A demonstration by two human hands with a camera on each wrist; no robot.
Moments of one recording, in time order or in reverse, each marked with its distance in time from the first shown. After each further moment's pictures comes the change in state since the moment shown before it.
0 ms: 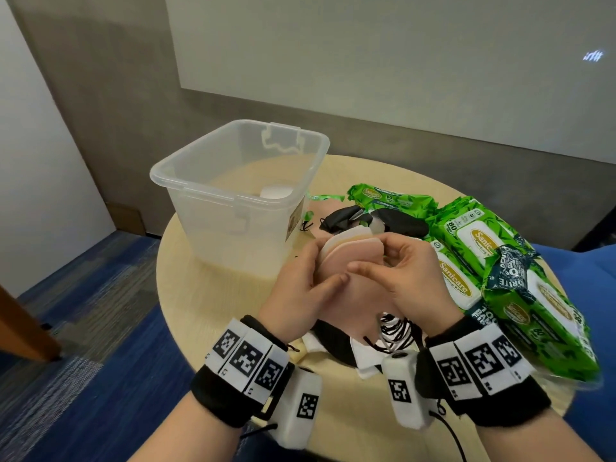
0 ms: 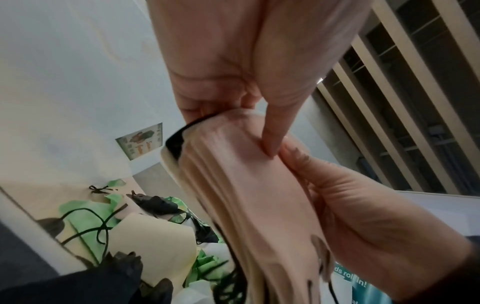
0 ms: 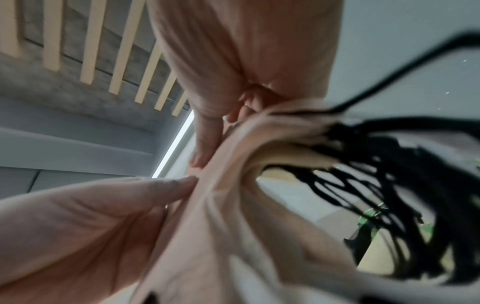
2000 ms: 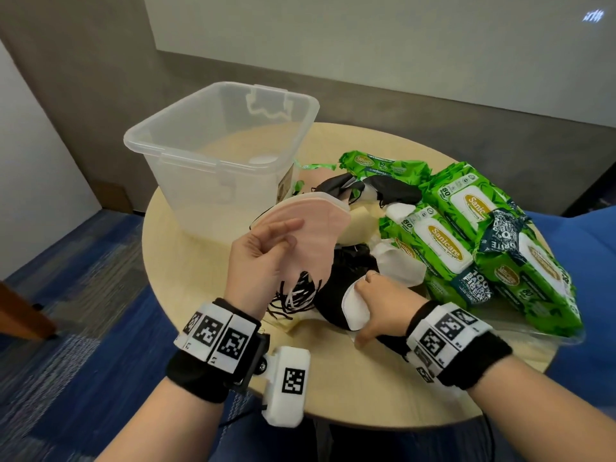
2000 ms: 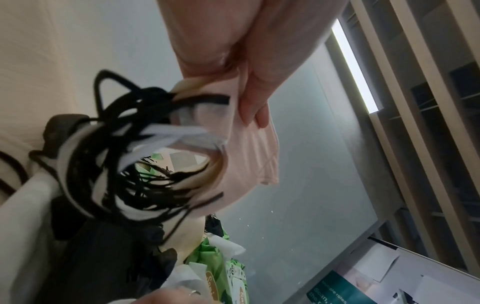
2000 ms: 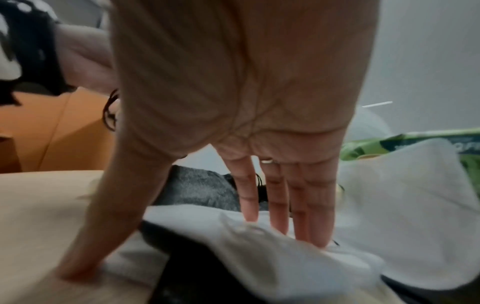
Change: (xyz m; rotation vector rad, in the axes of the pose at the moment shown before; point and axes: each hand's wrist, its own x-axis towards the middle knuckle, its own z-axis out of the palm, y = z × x) left_hand -0.012 -0.022 -0.008 -0.368 0.344 -0.163; right_hand -0.031 0.067 0.005 -1.100 -0.794 0.313
